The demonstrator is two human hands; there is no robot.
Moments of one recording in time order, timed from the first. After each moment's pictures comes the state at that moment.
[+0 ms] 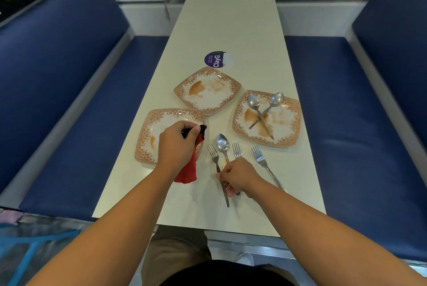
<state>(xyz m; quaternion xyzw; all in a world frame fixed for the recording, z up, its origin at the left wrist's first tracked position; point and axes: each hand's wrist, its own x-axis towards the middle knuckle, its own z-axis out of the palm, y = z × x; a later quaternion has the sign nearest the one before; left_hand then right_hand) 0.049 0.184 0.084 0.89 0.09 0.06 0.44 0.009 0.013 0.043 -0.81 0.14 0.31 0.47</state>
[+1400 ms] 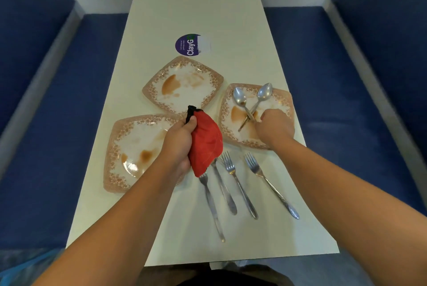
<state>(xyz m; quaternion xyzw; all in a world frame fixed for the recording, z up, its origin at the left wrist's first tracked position) 0.130 0.135 0.063 0.55 0.24 -0.20 0.77 0.142 -0.091 0.026 -0.95 0.25 0.09 0.13</state>
